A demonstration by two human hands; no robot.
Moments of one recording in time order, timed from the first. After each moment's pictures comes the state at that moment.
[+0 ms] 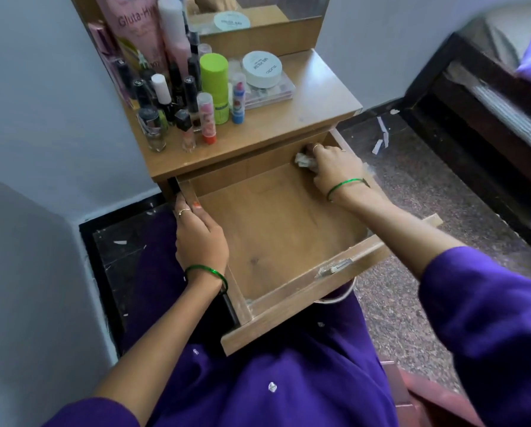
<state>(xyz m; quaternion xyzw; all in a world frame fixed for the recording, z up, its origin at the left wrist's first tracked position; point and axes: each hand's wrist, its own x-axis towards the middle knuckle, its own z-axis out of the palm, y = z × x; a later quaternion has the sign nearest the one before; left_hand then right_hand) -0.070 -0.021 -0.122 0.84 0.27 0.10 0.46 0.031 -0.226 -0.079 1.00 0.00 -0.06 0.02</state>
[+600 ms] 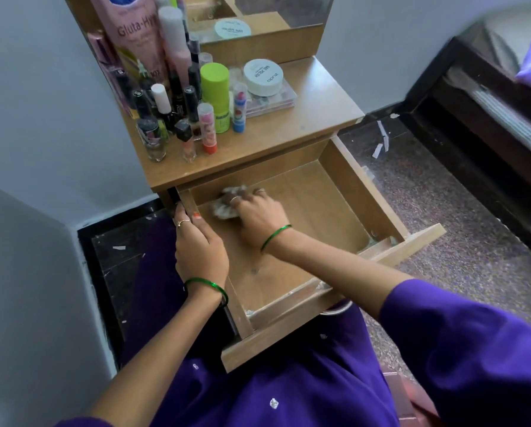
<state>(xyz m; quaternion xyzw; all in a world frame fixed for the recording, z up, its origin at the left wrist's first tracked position) -0.069 -0.021 -0.125 0.83 0.27 0.11 0.47 -0.007 -0.120 -0.118 0.98 0.18 -0.11 -0.07</state>
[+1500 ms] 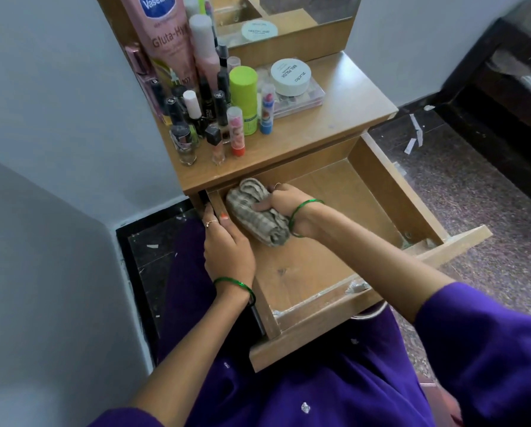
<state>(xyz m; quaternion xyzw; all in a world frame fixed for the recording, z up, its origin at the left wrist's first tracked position) -0.067 -0.018 -0.122 0.83 0.28 0.10 0.47 0.022 -0.115 -0.109 0.73 -0.16 -0.32 -0.58</state>
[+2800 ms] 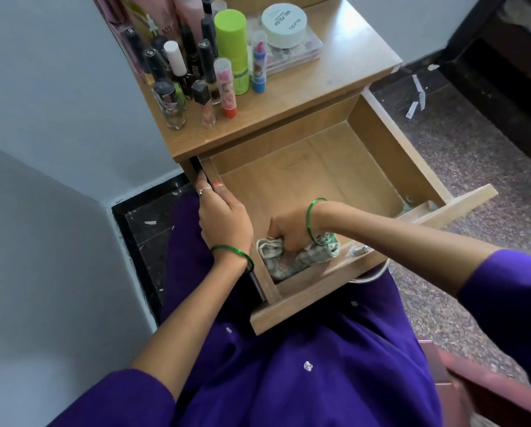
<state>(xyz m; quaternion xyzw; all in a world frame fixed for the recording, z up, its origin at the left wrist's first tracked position) -0.065 -0.017 -0.121 0.83 0.28 0.11 0.47 -0.034 -0.123 -0.098 0.82 0.24 -0.53 -0.04</state>
